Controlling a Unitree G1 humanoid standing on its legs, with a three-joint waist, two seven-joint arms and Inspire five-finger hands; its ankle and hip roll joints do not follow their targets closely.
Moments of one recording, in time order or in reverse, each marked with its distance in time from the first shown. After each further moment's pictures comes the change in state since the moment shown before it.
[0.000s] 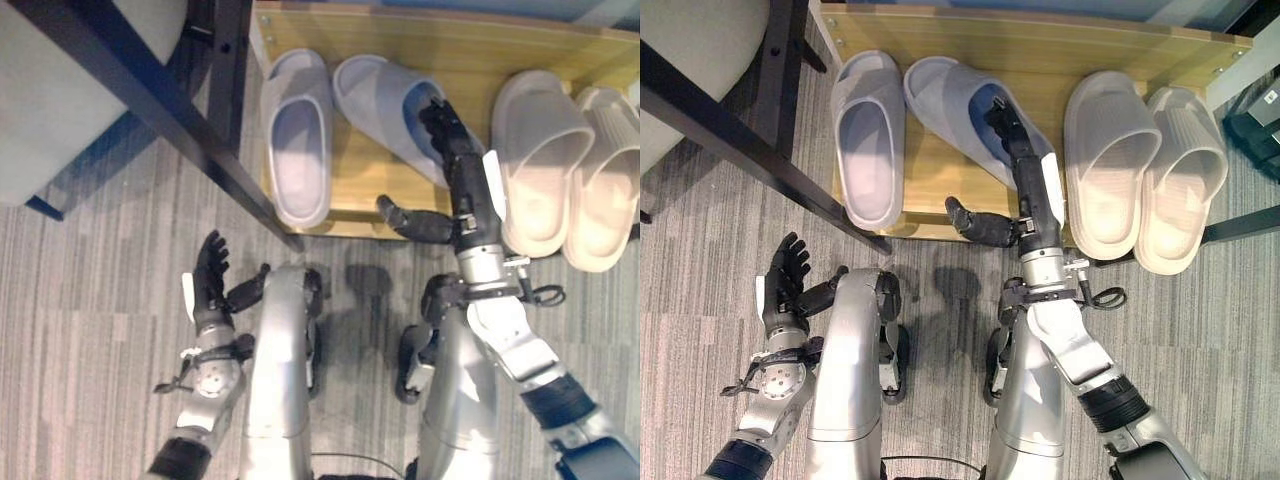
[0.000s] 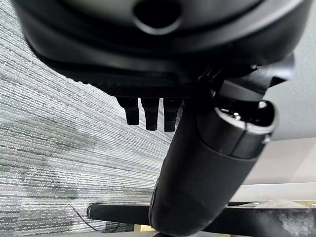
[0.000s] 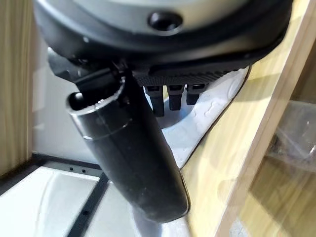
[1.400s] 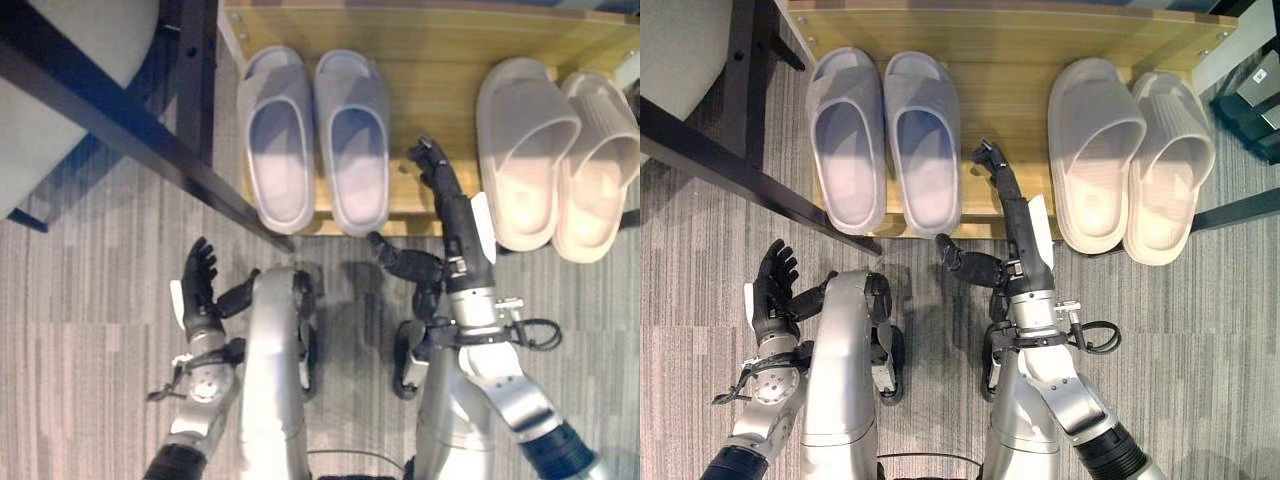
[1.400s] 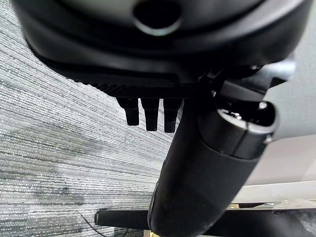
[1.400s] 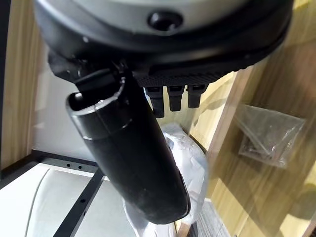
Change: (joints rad) left arm 0.042 -0.002 0.036 0.000 0.011 0.006 0.018; right arm 0.233 0.017 -0.015 -0.166 -0.230 0.029 -0.038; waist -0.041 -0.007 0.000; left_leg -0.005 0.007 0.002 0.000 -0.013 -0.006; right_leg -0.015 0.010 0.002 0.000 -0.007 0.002
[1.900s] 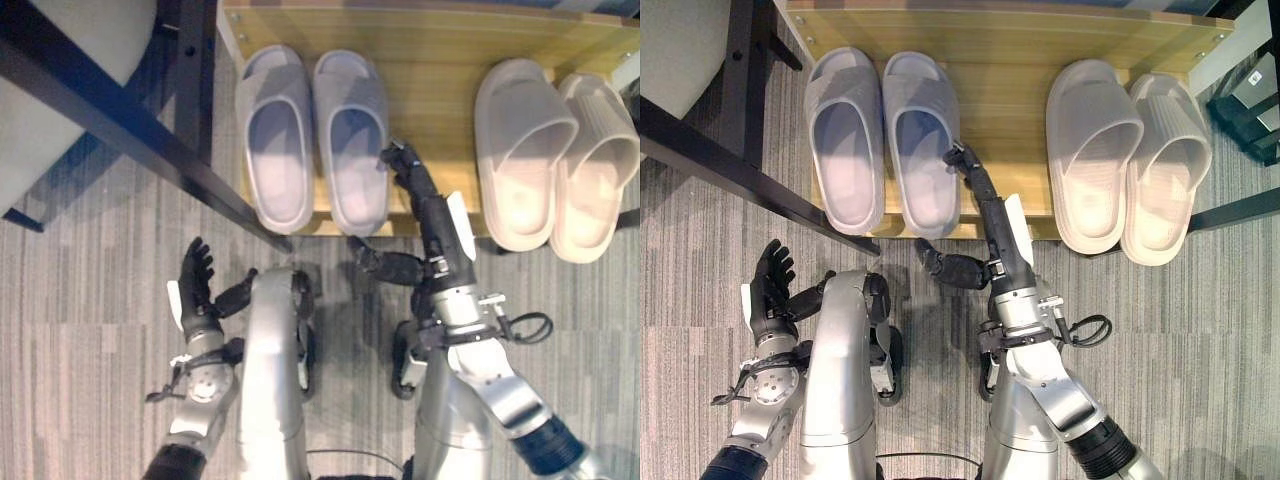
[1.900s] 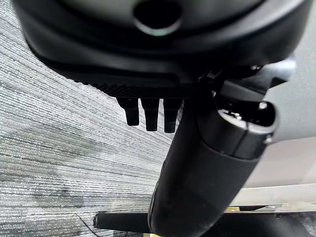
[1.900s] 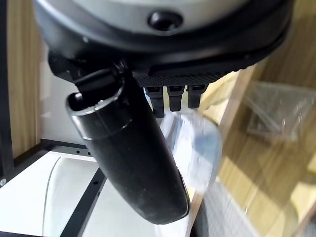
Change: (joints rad) left arm -0.002 0.000 0.003 0.000 0.001 0.000 0.016; right arm -0.046 0.023 0.084 0.006 0.088 -0.001 0.052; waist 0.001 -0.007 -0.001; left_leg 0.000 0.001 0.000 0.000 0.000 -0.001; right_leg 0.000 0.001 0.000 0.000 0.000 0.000
